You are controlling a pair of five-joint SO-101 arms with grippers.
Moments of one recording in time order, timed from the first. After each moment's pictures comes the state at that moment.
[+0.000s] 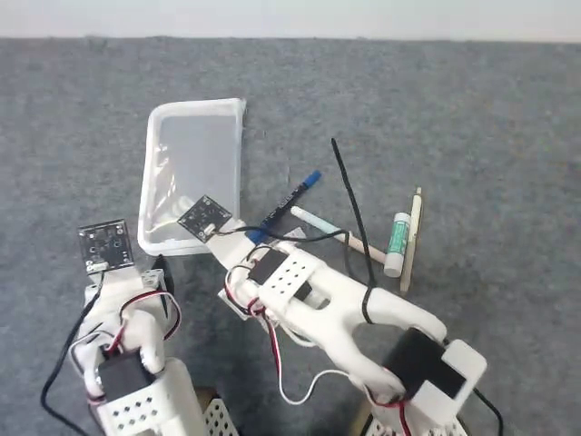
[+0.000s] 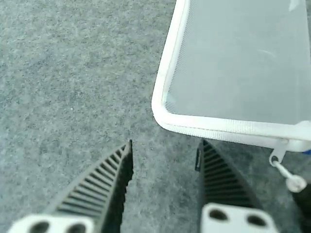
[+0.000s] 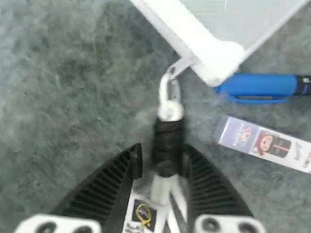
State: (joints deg) left arm -28.7 -100.5 89.6 68.0 -2.9; right arm -54.9 3.5 32.4 43.5 -2.7
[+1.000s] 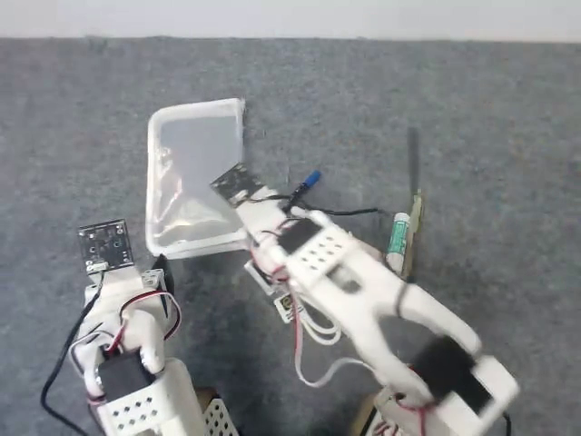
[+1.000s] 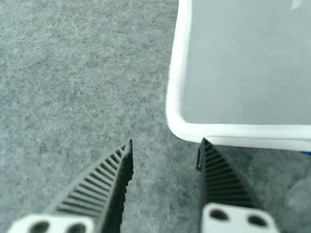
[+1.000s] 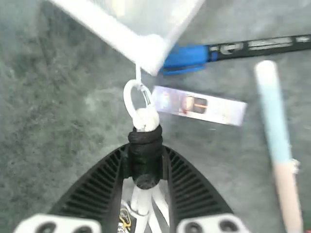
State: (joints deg) left arm -28.7 -100.5 89.6 68.0 -2.9; right arm -44.7 -9.1 32.6 55.7 -0.2
